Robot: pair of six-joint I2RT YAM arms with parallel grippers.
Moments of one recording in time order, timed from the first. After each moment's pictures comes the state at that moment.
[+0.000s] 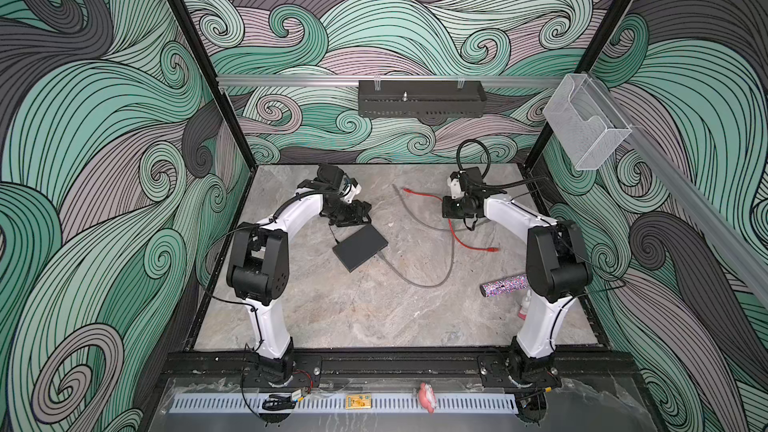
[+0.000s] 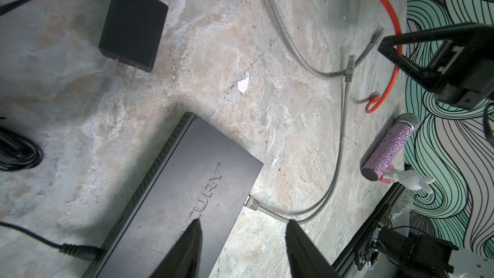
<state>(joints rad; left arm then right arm) -0.27 1.87 1.47 -0.77 0.53 -0.18 0.25 1.87 1.37 -0.47 -0.16 0.20</state>
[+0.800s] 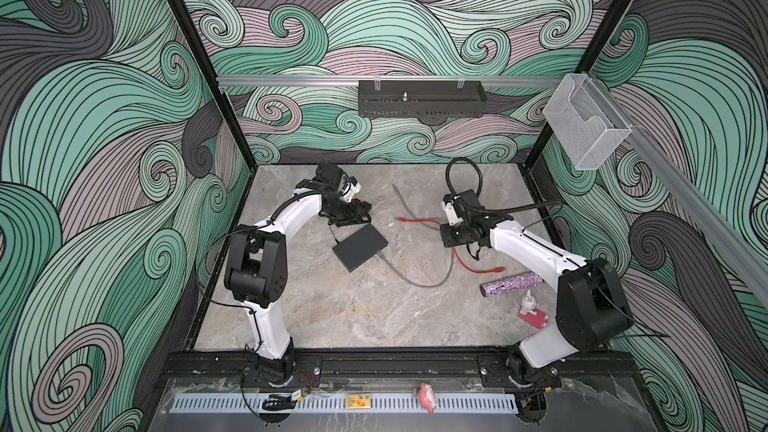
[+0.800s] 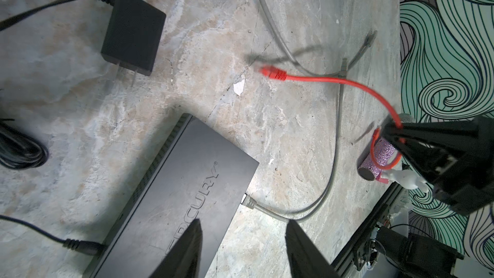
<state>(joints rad) -0.27 1.84 1.46 -0.77 0.53 -0.18 0.42 1.56 1.05 -0.58 0.00 0.14</state>
